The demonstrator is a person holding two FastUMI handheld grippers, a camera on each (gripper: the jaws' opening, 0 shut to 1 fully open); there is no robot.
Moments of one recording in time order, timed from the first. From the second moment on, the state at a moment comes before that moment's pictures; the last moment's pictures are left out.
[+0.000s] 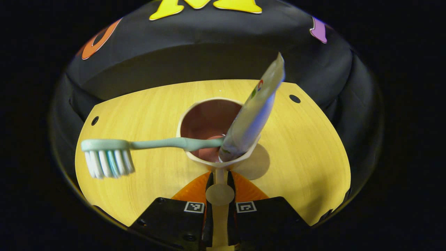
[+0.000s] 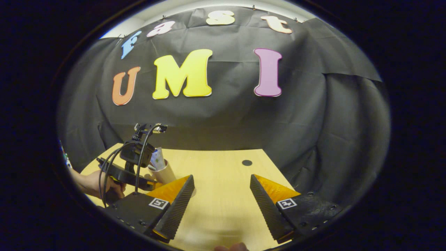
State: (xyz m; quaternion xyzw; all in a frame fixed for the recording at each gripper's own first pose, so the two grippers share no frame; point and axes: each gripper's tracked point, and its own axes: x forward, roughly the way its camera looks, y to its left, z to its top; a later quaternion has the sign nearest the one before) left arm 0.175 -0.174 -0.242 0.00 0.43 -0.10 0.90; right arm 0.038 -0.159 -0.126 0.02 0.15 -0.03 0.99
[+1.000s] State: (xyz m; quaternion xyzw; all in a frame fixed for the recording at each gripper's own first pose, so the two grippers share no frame) left arm 0.180 -0.200 -0.282 0.04 0.46 -0.10 0.88; right arm 0.034 -0.201 -0.147 0.03 0.17 -0.04 0.98
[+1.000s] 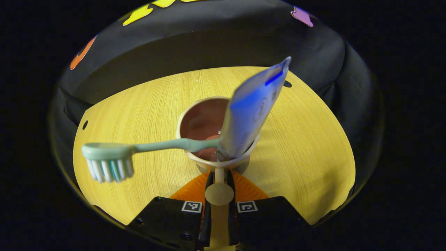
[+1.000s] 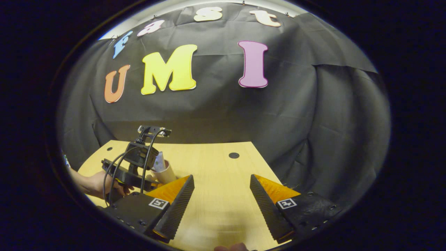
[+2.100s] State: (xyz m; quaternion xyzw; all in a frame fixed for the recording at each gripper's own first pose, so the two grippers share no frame) left arm 0.111 -0.197 -0.114 -0.02 0.36 -0.06 0.93; right arm 0.023 -0.106 -0.107 0.03 0.14 0.01 0.99
